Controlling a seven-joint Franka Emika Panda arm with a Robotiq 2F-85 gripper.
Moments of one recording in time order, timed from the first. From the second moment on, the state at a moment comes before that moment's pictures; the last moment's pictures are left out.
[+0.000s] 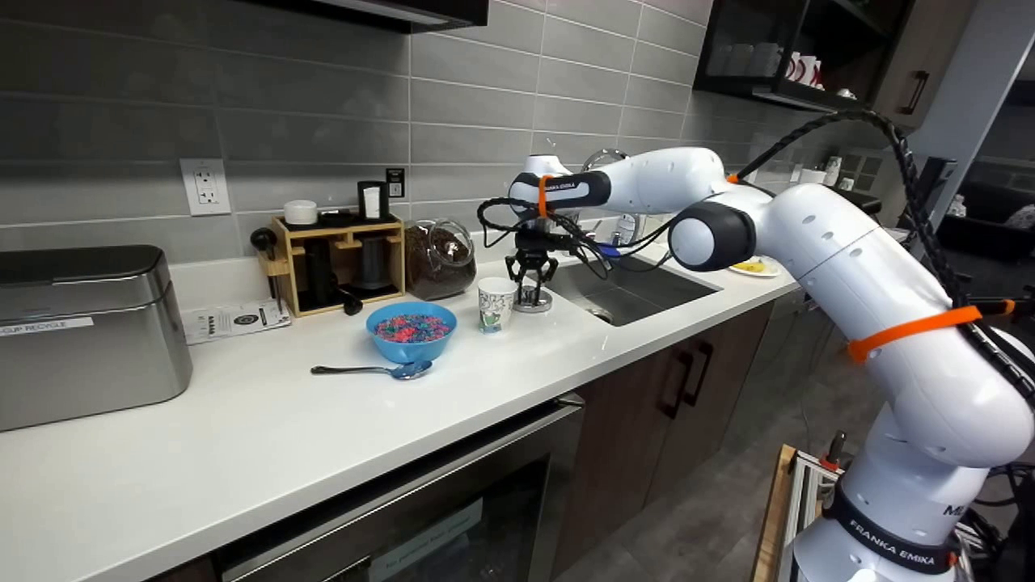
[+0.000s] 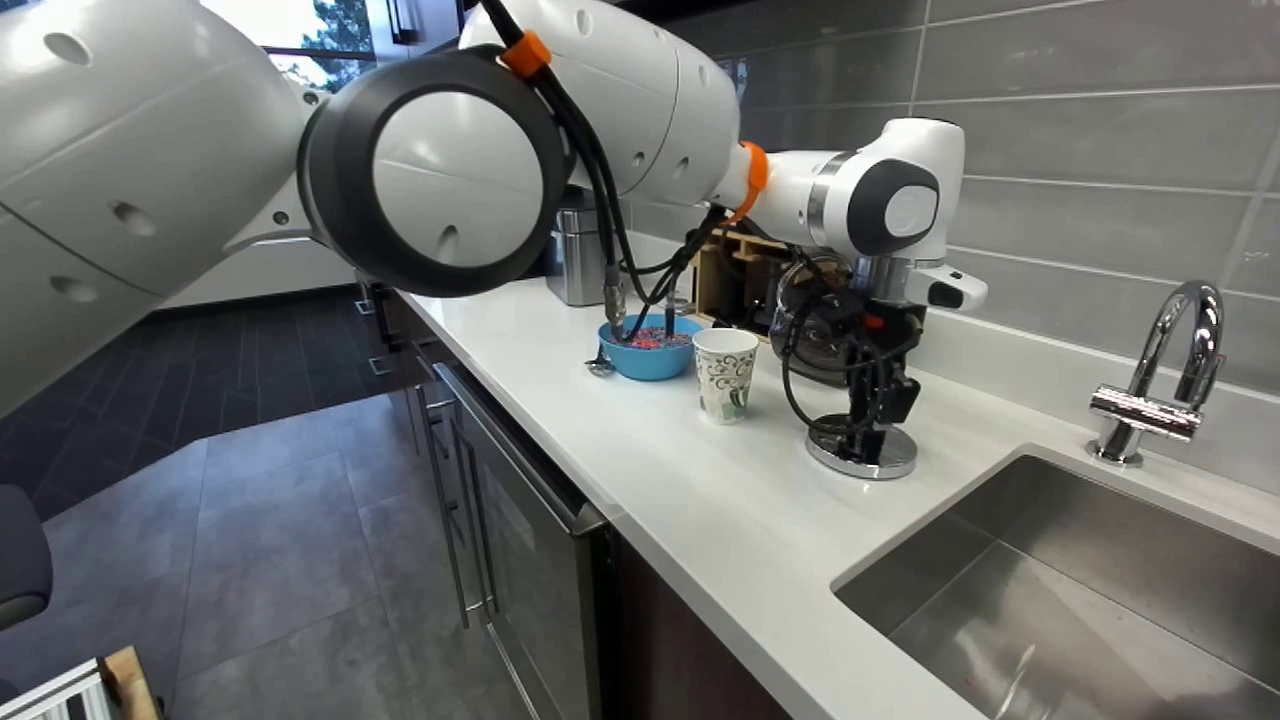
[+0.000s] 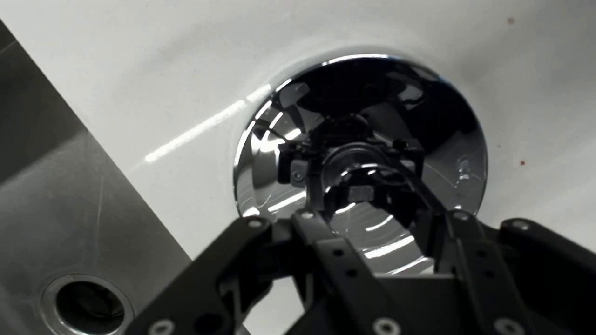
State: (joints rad) arm -0.22 1.00 -0.14 -0.86 0.10 1.83 0.48
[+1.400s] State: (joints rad) arm -0.21 0.53 -0.04 -1.39 0.28 2.56 0.43
